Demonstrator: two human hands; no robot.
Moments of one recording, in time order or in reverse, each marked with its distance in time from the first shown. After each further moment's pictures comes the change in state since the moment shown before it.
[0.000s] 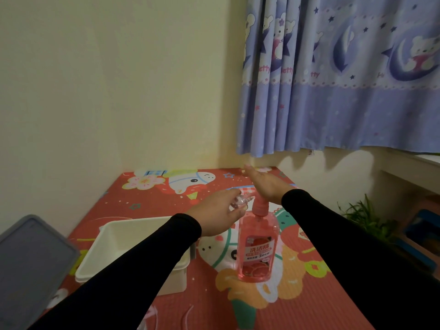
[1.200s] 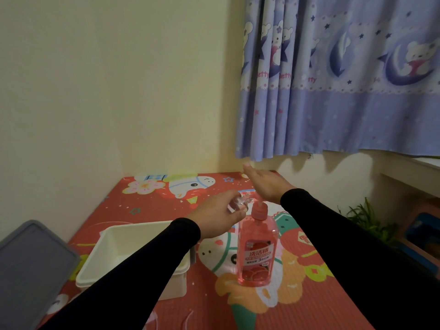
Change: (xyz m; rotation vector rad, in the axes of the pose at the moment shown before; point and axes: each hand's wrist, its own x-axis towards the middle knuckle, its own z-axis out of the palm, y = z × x) left_hand -0.003 0.001 -0.003 -0.195 0.044 0.011; right_hand -0.009 -0.009 -0.011 -0.052 0.084 -0.050
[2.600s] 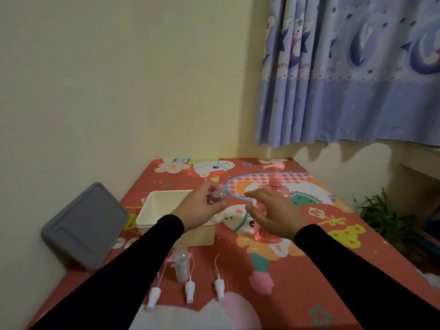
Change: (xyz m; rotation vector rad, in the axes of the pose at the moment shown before) left_hand -0.129 -0.024 -0.014 -0.339 0.210 -0.182; right_hand -0.134 -0.004 0.076 -0.234 0.188 -0.485
